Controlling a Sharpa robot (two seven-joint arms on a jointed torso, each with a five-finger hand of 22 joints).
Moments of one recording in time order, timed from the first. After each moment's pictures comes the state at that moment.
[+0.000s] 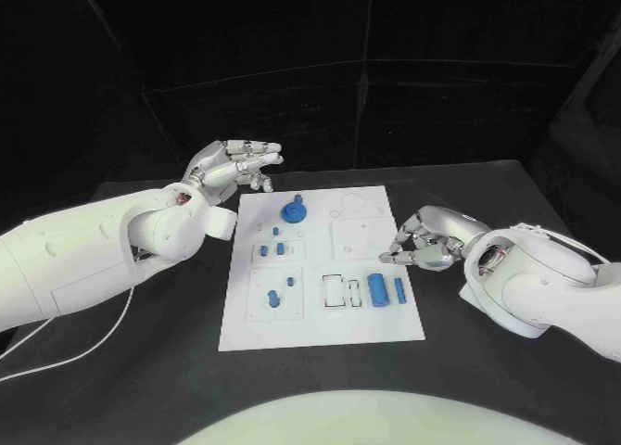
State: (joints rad) left arm 1.15 -0.84 -0.01 1.43 0.00 -0.14 0.42; left_hand 1.38 -0.09 0.37 -0.01 0.05 0.99 0.19 0.13 0.07 1.05 0.12 0.28 0.10 1.20 0.03 1.04 0.53 0.17 1.19 0.12 0.62 0.69; right arm 1.09 -1.06 -0.04 1.91 -1.41 -0.35 -0.49; right_hand 1.24 -0.06 -0.11 0.29 0.22 1.01 0.09 0.28 0.18 1.42 0.01 1.26 1.21 1.46 -0.06 0.94 0.68 0.08 1.45 0.04 1.38 1.23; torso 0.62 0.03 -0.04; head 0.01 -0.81
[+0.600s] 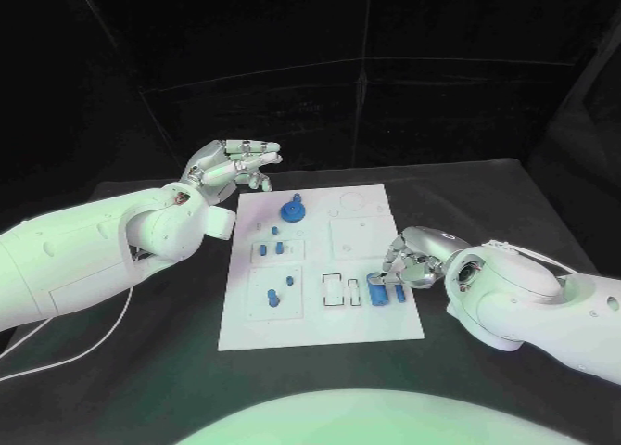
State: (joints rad) left arm 1.15 -0.84 -0.01 1.43 0.00 -0.14 0.42; left_hand 1.38 -0.09 0.37 -0.01 0.05 0.99 0.19 0.13 0.07 1.05 0.12 0.28 0.10 1.20 0.03 1.04 0.53 0.17 1.19 0.12 0.62 0.69; right arm 1.03 -0.99 -0.05 1.88 -1.50 -0.30 -0.58; right_hand 1.22 -0.06 -0.16 0.29 0.21 0.97 0.10 0.32 0.22 1.43 0.01 1.32 1.29 1.46 -0.06 0.94 0.68 0.08 1.46 0.05 1.40 1.26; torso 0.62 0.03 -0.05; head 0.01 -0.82
